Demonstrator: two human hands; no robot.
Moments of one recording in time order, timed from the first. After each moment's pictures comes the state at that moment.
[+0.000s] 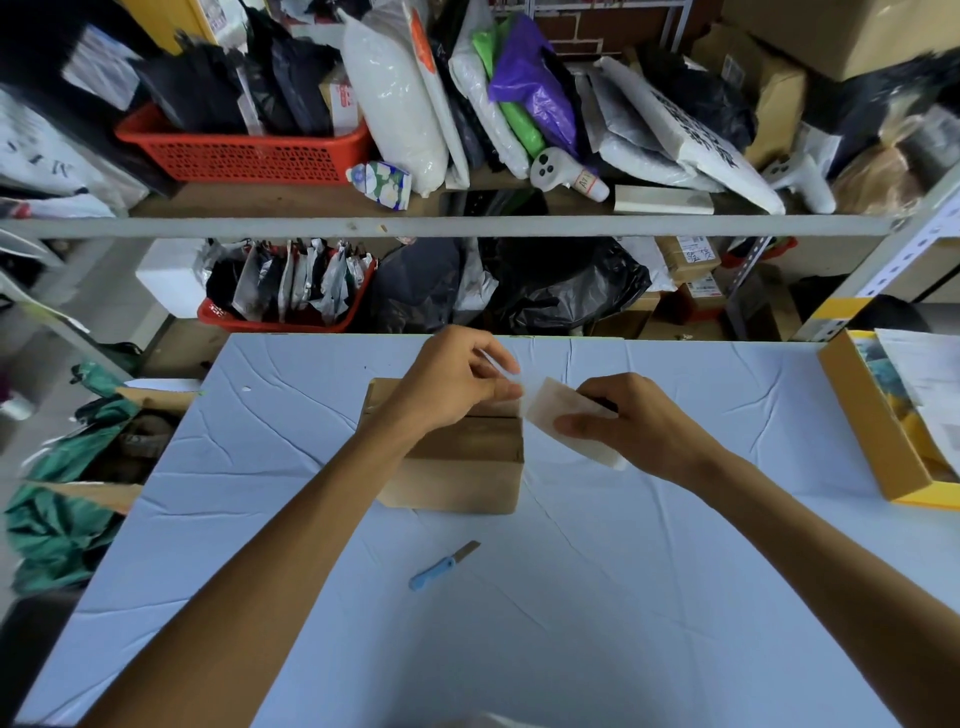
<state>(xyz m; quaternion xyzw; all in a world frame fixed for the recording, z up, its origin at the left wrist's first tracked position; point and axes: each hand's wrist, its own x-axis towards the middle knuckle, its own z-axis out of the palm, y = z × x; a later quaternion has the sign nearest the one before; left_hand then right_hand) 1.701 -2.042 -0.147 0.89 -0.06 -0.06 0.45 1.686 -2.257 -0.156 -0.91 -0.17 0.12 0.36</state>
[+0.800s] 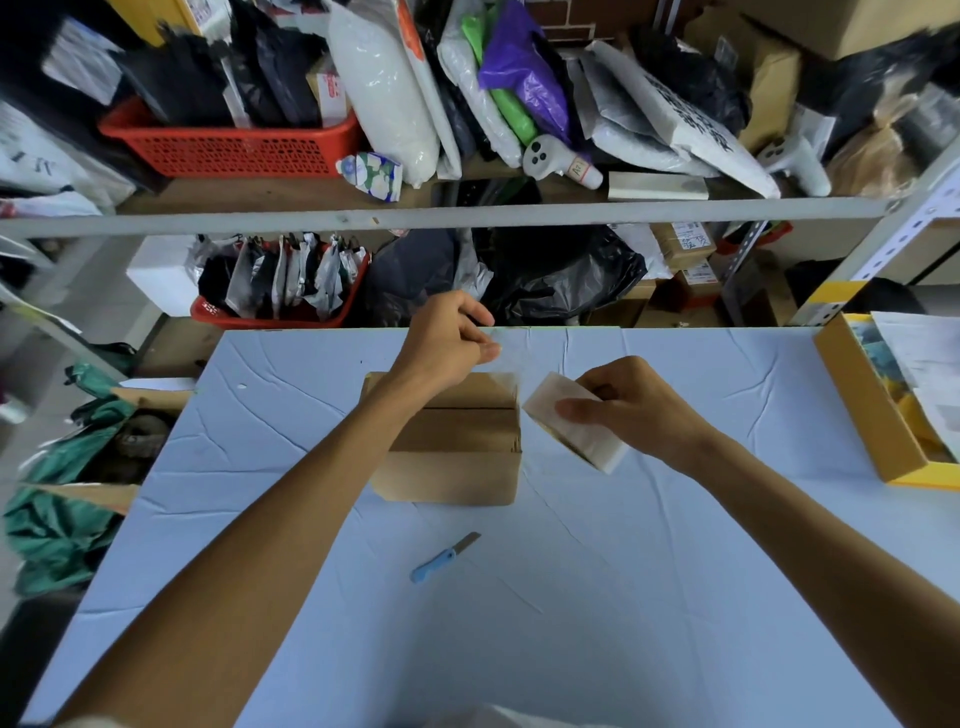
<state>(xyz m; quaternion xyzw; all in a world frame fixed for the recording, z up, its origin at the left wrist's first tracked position) 1.729 -2.041 -0.155 0.88 0.00 -0.01 0.48 1.685 -2.255 -0.152 -0.88 -0.07 0.16 0.45</state>
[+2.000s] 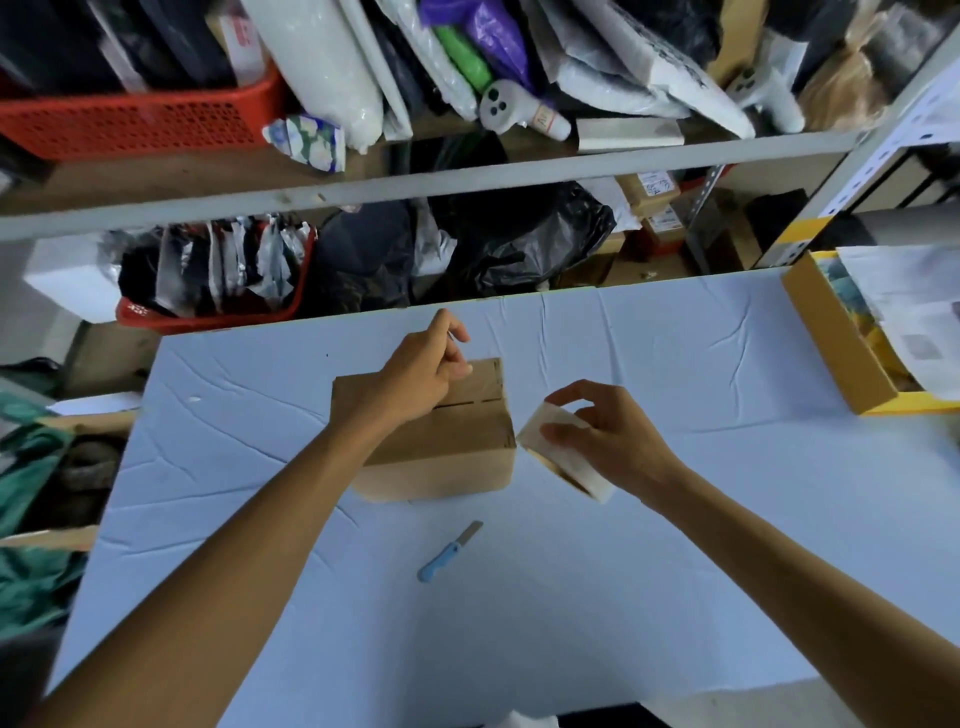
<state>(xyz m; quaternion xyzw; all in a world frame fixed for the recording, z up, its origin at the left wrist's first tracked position) 1.755 -2.009 -0.221 0.92 -0.14 -0.10 0.35 1.661 -2.228 -0.196 -0.84 0.08 0.16 0.52</state>
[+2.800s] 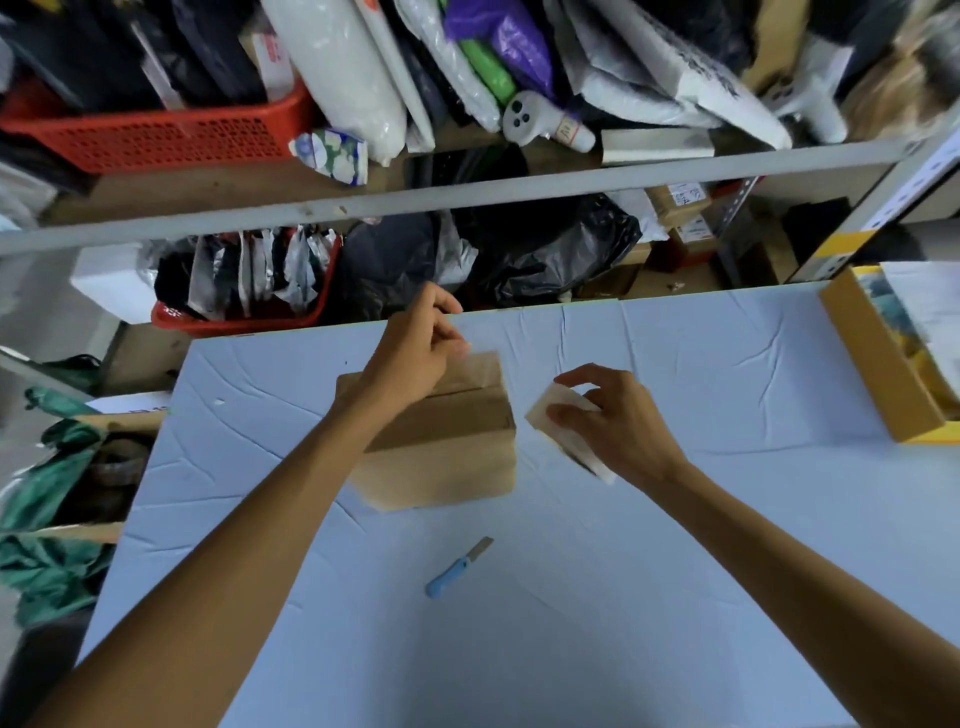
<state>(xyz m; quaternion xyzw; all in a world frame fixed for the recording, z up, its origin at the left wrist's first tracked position) 1.771 -2.005 -0.194 0.91 -0.10 0.00 0.41 1.692 -2.222 -0.183 -0.86 0.08 0.11 0.49</state>
